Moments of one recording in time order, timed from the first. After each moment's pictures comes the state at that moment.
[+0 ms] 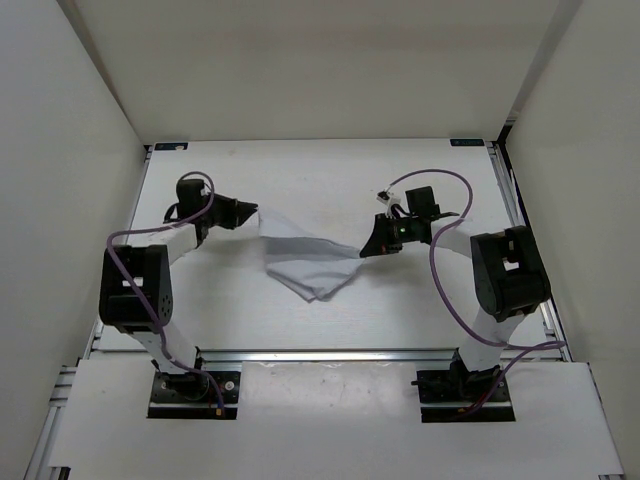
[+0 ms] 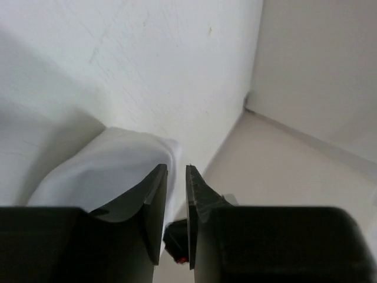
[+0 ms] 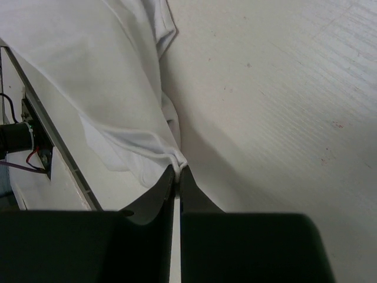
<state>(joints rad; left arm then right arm) -0.01 1.68 0.90 0.16 0.45 -1.41 0.28 1.78 0.99 -0.17 -0.79 0.17</state>
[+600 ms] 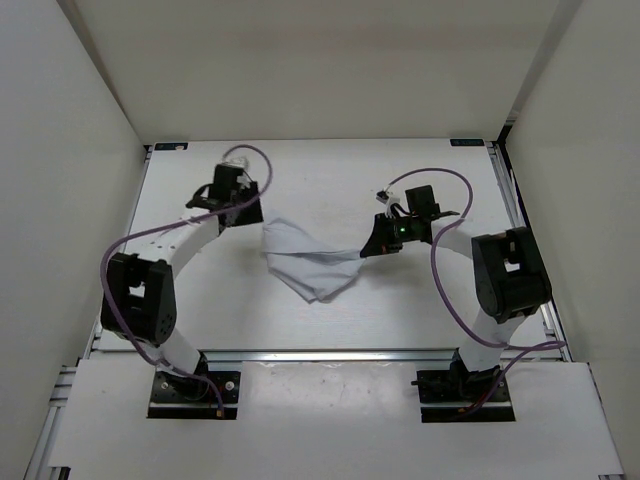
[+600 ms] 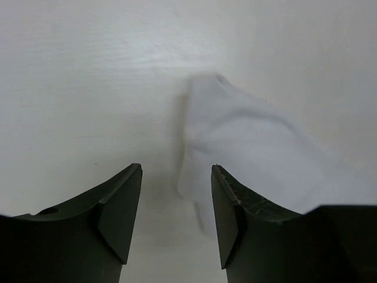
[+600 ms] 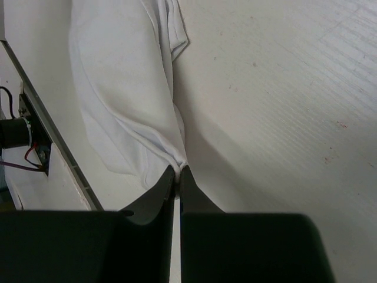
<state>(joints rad) -0.24 1.62 1.15 -0.34 -0.05 -0.38 0.29 1.77 0.99 -0.20 -0.79 0.15</state>
